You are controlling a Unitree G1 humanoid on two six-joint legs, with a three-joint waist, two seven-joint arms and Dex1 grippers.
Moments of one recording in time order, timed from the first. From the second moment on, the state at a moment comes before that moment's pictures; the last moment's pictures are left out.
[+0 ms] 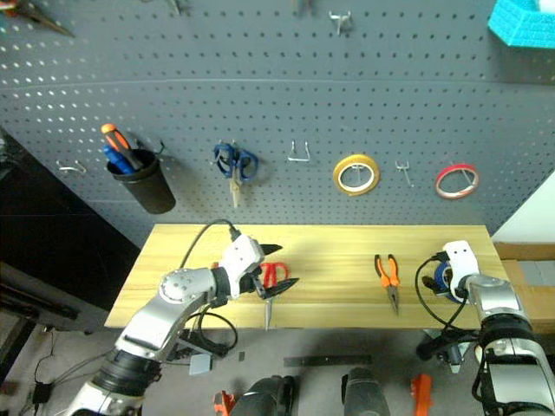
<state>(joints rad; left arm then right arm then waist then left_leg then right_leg) -0.29 0.49 -0.25 -0.09 -0.14 0.30 -0.80 -0.52 -0.62 -0.04 0.81 0.06 0.47 0.52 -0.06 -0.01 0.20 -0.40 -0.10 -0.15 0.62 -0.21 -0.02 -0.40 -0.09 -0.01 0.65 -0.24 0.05</state>
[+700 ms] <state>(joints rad) -0.49 0.39 -0.31 0.06 -0.16 0.32 -0.97 -0.76 -0.63 0.14 1.22 -0.17 0.32 0.58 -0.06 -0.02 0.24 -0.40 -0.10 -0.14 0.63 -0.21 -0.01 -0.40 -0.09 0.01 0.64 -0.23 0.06</state>
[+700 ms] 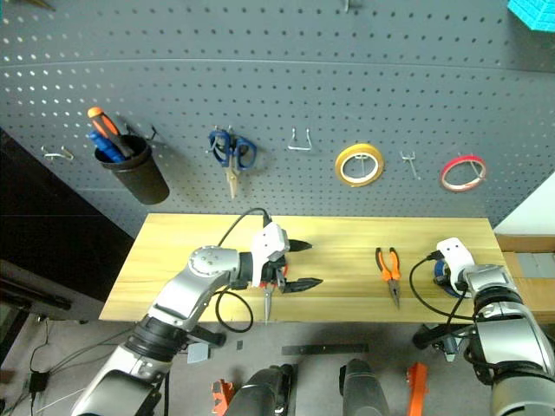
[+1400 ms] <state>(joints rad) -0.58 0.30 -0.25 0.05 -0.23 0.39 -0.95 -0.19 -0.68 -0.06 -0.02 -0.10 0.55 0.55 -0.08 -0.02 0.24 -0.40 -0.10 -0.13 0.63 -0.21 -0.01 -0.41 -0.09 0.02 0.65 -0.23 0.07</state>
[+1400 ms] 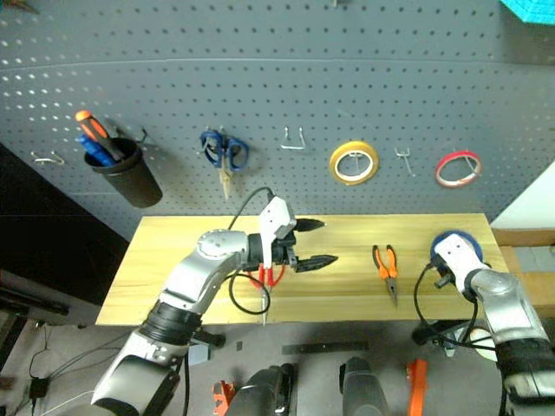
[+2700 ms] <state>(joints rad) -0.61 0.35 -0.21 0.10 -0.21 0.30 -0.90 -0.20 -0.32 0.11 -0.35 -0.16 0.62 0.32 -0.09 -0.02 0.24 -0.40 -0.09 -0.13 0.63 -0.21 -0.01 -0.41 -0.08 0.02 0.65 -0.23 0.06</state>
